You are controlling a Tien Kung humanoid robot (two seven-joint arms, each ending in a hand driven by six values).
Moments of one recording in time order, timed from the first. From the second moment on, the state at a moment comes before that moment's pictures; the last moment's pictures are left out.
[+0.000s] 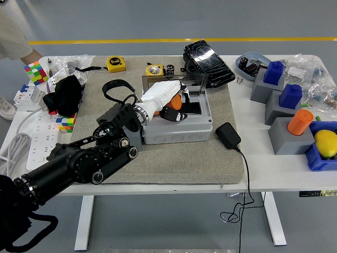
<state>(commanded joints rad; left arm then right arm) -0.79 0.00 -0.61 -0.90 1.76 0.23 0.07 0.12 -0.41 0.27 0.34 0.08 -0.11 -0.03</state>
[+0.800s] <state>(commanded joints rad) -0.74 0.00 -0.72 -1.06 1.71 0.28 -0.03 0.11 -0.41 0.28 0.34 0.08 -0.11 -0.03</state>
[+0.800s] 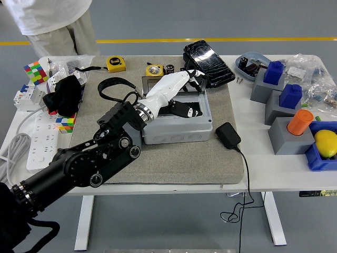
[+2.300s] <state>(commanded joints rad) -0.64 0.07 -0.70 -1.22 1.72 0.15 0.16 0.12 -0.41 0.27 0.34 0.07 -0.11 -0.03</state>
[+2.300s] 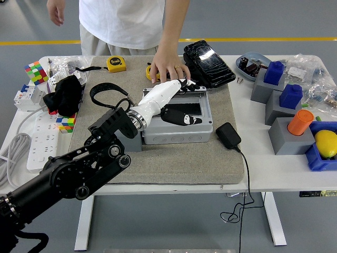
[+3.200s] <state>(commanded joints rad) -0.37 0.10 -0.98 -1.42 1.12 0.25 -0.13 0.11 -0.41 0.28 0.34 0.07 -0.10 -0.03</state>
